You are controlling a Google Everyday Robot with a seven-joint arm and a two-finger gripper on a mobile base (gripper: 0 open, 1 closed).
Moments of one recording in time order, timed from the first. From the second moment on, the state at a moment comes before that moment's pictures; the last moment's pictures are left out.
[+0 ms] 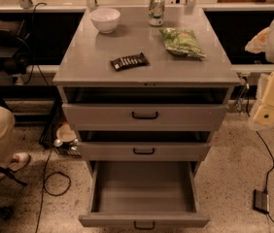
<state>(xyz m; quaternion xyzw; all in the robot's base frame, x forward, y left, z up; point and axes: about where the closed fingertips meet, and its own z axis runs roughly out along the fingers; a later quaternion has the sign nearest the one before) 0.438 -0.217 0.976 -0.60 0.78 -0.03 0.16</state>
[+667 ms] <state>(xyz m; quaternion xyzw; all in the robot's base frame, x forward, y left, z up) 0.466 -0.211 0.973 -0.61 0.77 -0.03 0.17</state>
